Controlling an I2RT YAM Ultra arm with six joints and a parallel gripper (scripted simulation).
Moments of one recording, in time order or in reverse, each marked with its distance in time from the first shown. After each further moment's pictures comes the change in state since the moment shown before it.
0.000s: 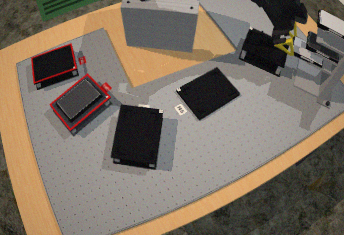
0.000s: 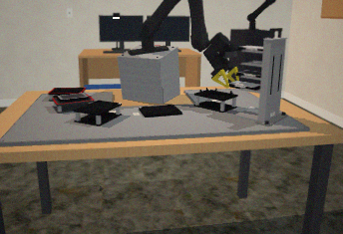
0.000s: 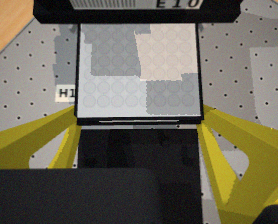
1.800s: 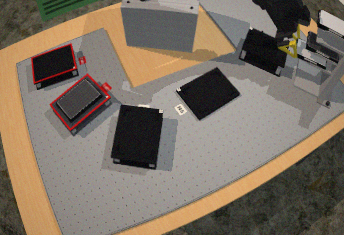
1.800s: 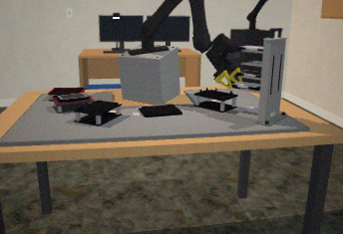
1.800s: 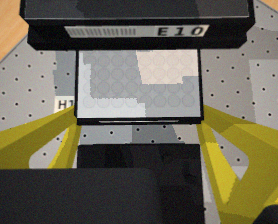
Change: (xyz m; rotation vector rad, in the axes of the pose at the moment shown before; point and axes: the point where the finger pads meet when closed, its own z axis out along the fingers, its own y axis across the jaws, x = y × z) arm -0.008 0.000 0.012 0.000 -0.016 0.003
